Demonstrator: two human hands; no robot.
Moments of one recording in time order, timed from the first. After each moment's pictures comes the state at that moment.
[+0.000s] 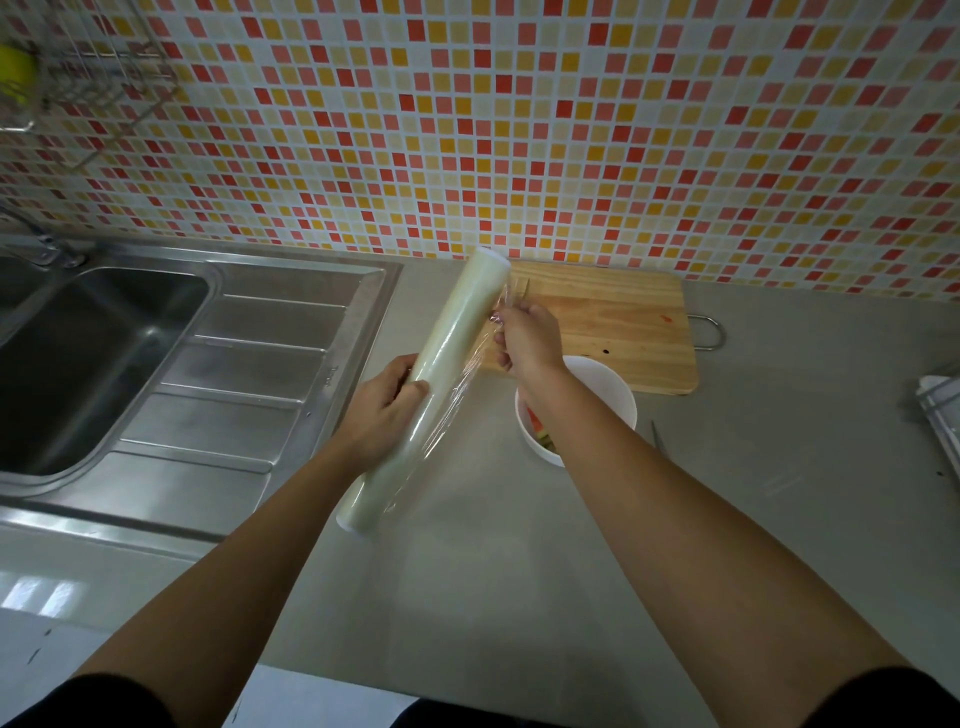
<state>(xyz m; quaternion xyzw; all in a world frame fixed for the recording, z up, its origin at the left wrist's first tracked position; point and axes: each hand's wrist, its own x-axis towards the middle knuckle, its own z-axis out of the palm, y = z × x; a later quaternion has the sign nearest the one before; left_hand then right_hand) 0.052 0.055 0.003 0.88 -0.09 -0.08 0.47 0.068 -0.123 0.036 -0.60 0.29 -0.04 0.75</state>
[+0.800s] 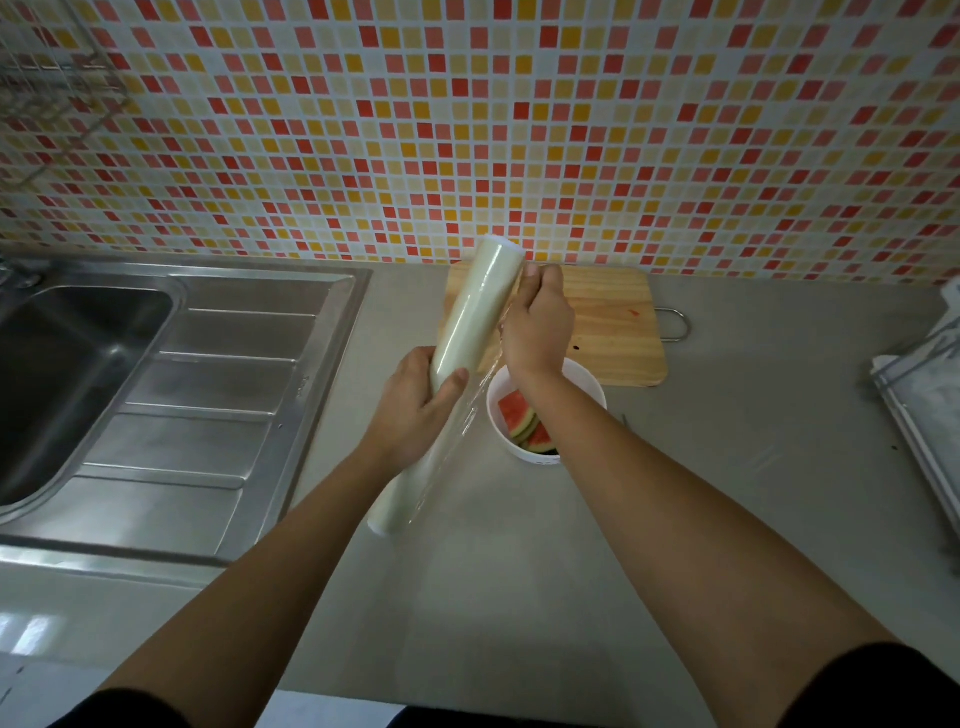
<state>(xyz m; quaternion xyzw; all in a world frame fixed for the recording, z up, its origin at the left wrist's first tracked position) 0.038 -0.004 0.014 0.90 -0.15 -0.03 0.41 0.060 -0.149 0.046 -0.76 0.24 -0.29 0.53</state>
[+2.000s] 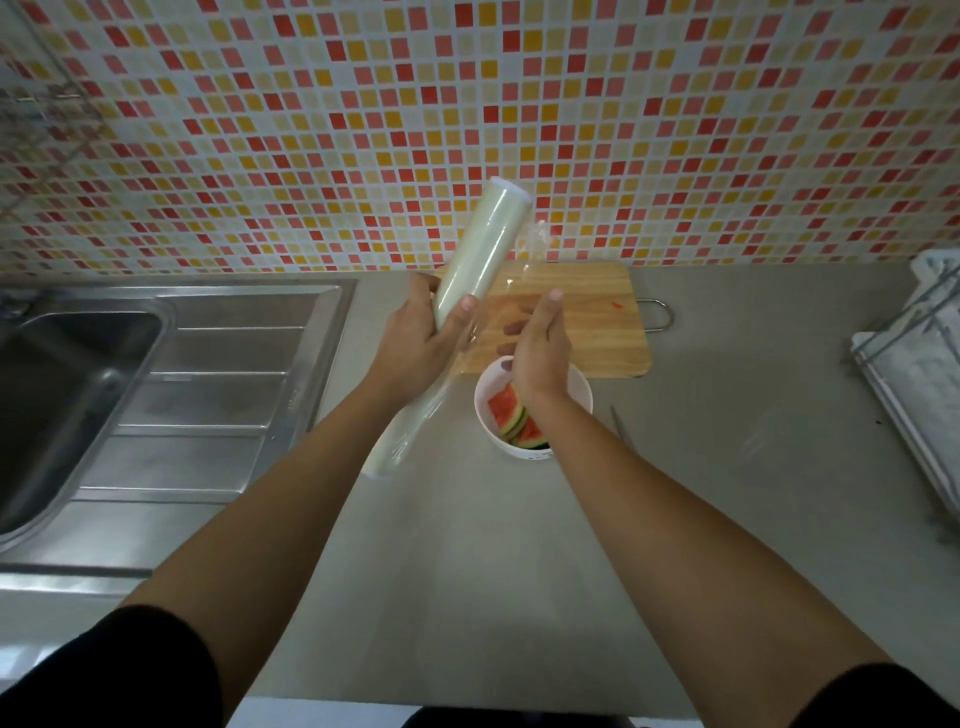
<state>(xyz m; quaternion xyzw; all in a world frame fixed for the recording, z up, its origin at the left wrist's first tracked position) 0.069 -0.040 0.062 0.88 -0.22 0.01 0.42 0.033 -0.162 0.027 -0.63 0.30 -0.20 0.69</state>
